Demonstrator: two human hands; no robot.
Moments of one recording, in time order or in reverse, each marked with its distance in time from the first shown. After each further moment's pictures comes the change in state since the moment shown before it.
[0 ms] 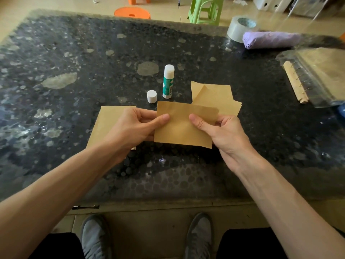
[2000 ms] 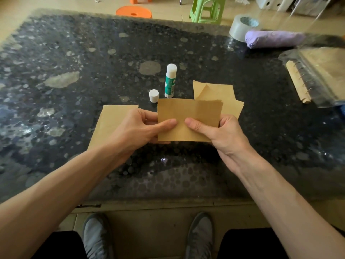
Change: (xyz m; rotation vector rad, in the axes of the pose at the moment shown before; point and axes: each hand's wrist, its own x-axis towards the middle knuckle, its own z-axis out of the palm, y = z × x) left_hand -0.002 -0.002 0.003 -0.008 -0.049 -0.010; right_hand -0.005 0.001 0.003 0.052 -0.095 -0.077
